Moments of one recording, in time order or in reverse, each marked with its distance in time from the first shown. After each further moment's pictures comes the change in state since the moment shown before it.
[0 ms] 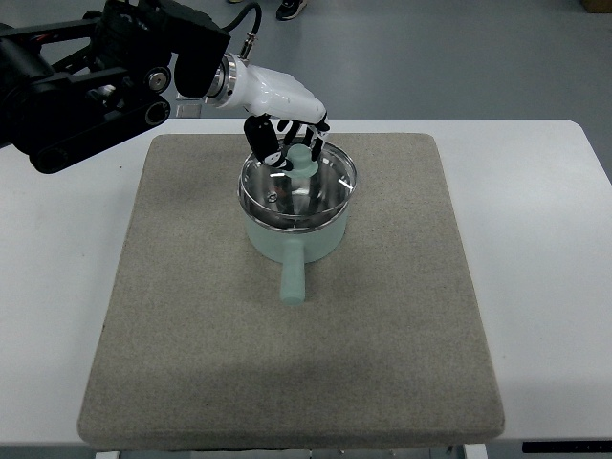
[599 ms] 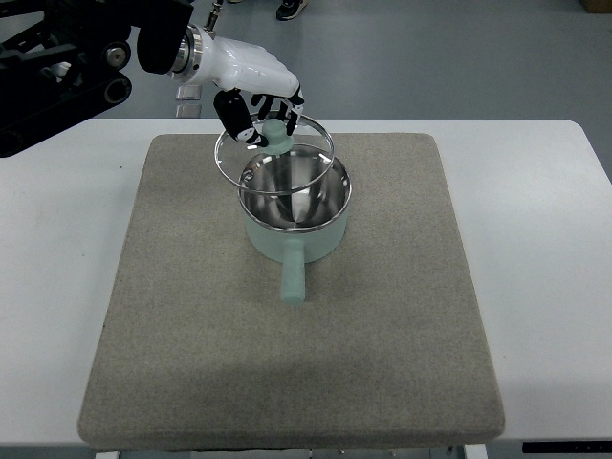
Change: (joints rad) left arm -0.039 0.134 -0.004 -0.053 0.001 0.000 -0.001; right arm 0.000 0.000 0.000 0.000 0.000 0.000 0.000
